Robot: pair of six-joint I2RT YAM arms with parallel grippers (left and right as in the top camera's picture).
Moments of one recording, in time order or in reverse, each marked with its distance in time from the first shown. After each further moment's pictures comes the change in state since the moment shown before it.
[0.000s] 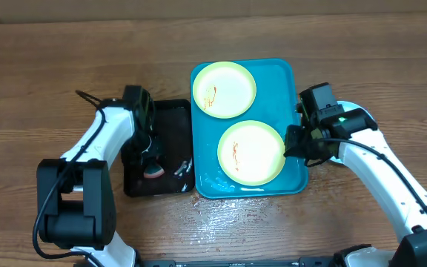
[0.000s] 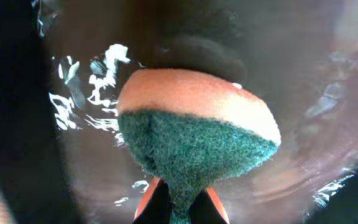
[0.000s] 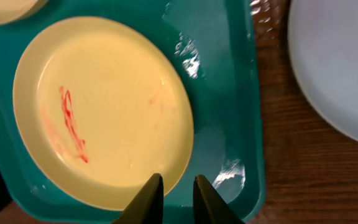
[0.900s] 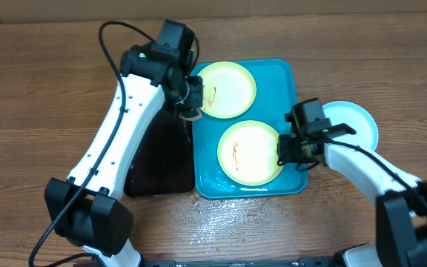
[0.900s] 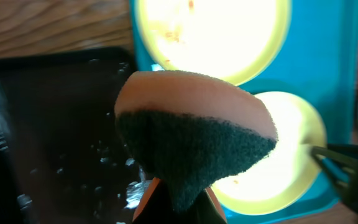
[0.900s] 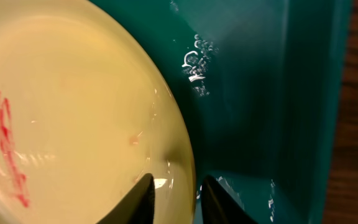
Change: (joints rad) left arm -0.280 0.002 0.584 -0.164 0.034 -0.027; right arm 0.014 0.149 -0.207 0.389 -0.037 -0.117
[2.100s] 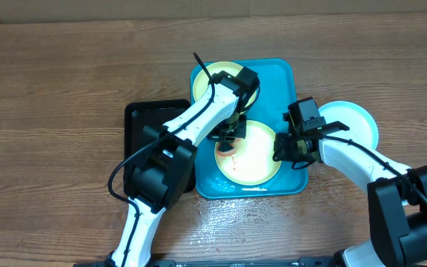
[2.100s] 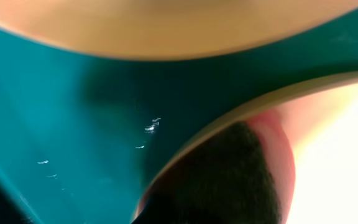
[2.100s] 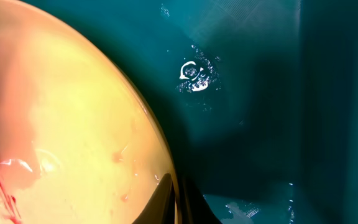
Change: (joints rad) left arm -0.235 0.443 0.016 0.033 -0.111 -0.180; right arm 0.003 0.061 0.014 0.027 -0.006 0.073
